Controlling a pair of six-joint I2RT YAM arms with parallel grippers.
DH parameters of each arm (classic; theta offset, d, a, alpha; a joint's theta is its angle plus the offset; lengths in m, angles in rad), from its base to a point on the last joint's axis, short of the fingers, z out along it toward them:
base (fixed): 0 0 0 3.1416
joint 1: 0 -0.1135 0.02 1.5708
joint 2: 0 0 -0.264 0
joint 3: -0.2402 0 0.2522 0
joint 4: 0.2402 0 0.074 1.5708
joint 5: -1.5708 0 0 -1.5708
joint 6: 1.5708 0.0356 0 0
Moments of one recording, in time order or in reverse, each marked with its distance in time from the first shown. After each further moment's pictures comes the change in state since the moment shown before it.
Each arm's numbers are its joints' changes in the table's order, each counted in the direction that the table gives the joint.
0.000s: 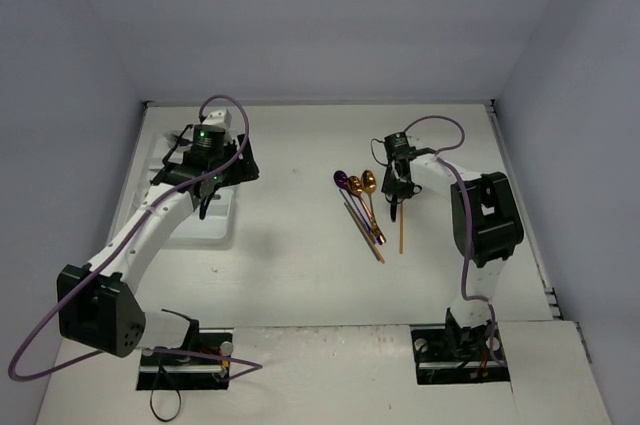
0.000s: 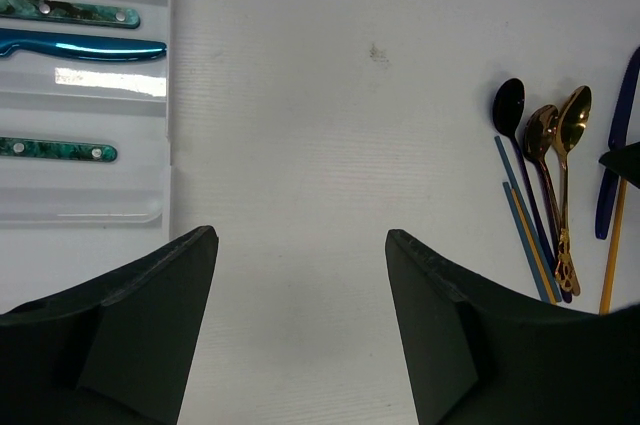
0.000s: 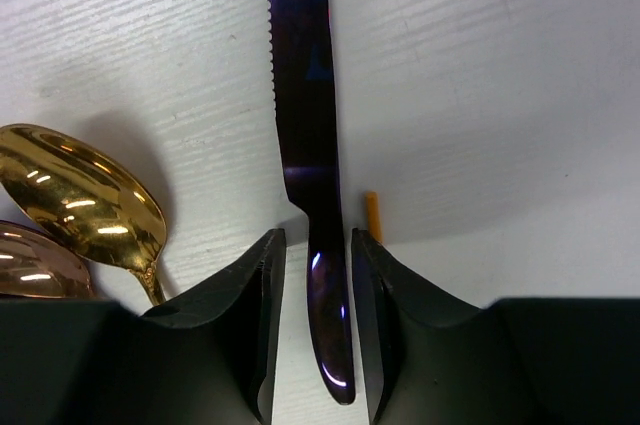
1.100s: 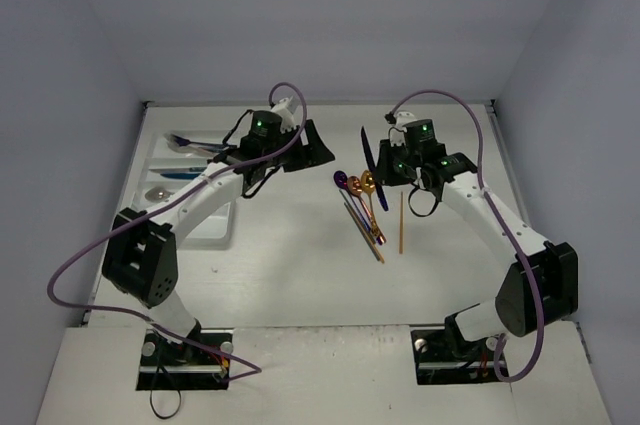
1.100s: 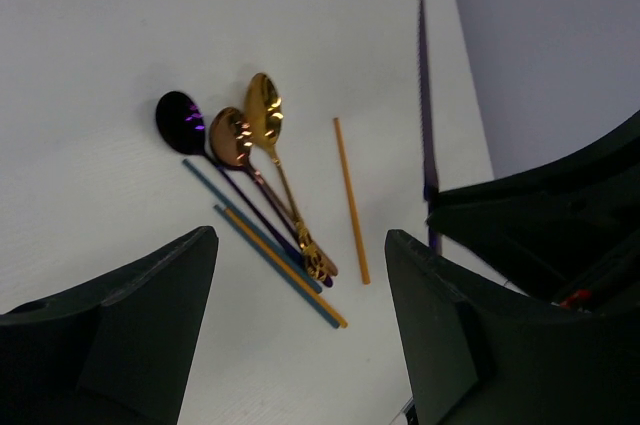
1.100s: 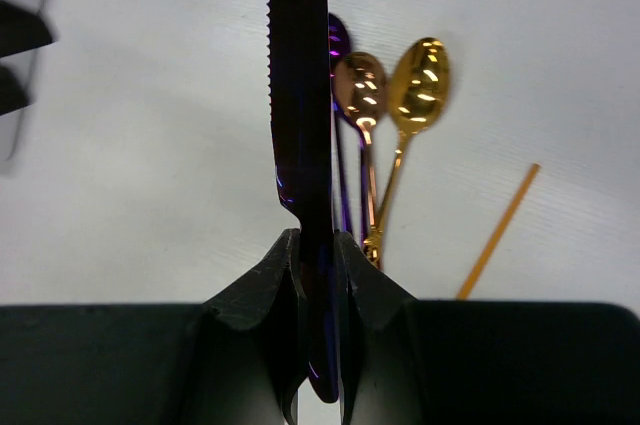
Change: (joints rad) left arm 0.210 0.316 -0.170 -0.355 -0.346 -0.238; right arm -0.064 -0.492 0.069 0.026 0.394 -0.309
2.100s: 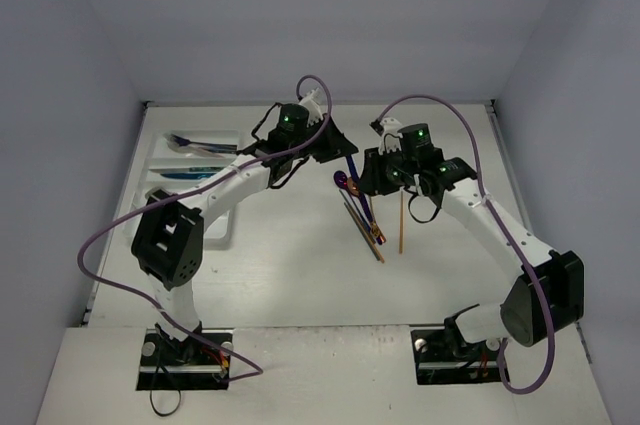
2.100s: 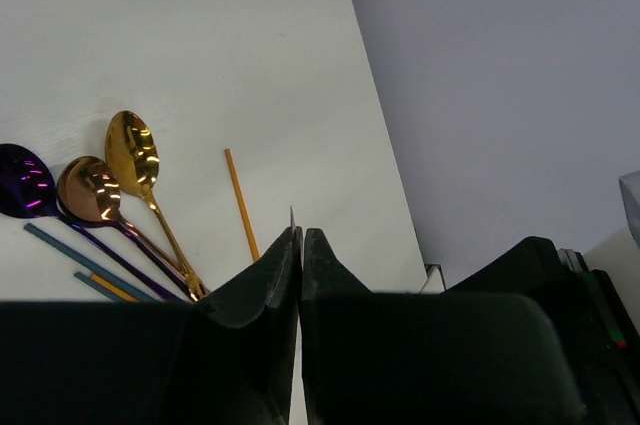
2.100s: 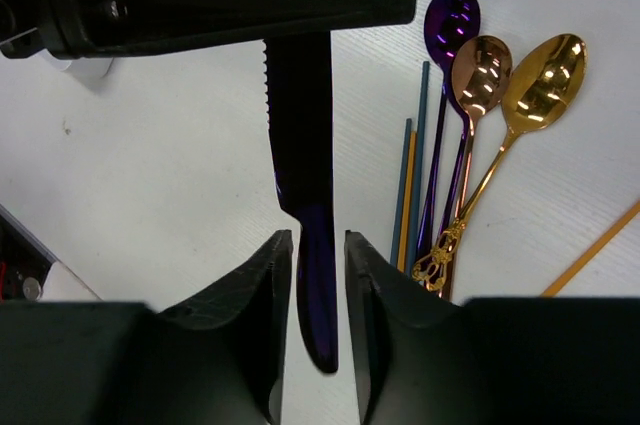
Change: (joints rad) left arm 0.080 0.181 -0.165 -0.148 -0.057 -0.176; right arm -0.061 -0.050 0.015 0.019 0.185 -0.042
